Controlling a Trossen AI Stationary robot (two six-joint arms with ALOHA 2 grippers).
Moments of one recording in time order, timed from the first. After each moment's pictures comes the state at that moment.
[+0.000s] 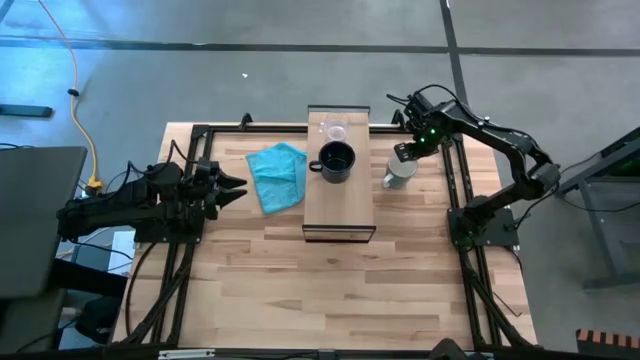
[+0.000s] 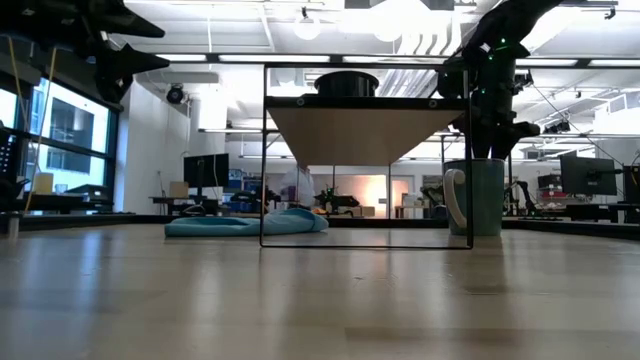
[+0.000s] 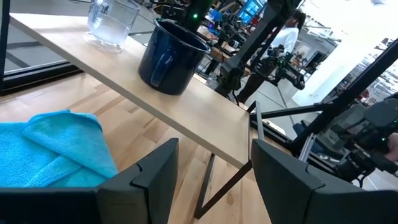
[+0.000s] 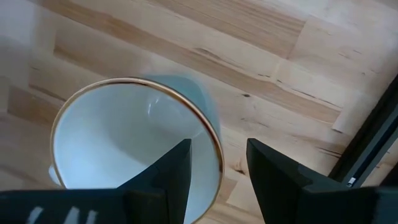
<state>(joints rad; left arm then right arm) 0.32 0.24 0.37 -0.29 0.05 -0.50 -0.88 1.45 1.12 -1.10 -0.09 0.31</state>
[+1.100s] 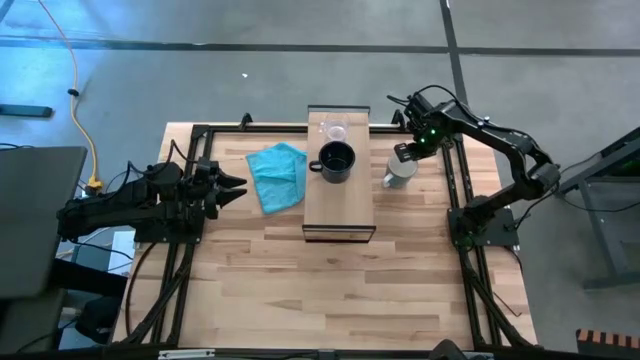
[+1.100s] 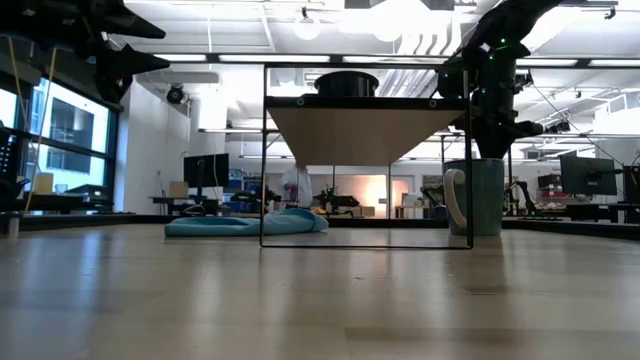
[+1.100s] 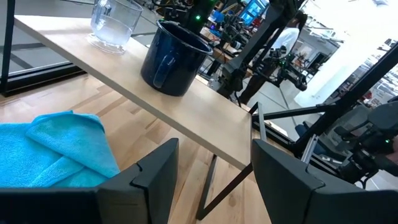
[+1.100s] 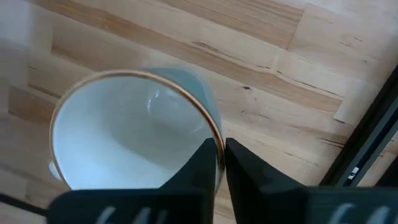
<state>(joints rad) 0.32 0.24 0.37 -0.29 0.04 -0.50 -0.88 1.45 1.12 -1.11 -0.09 0.34</state>
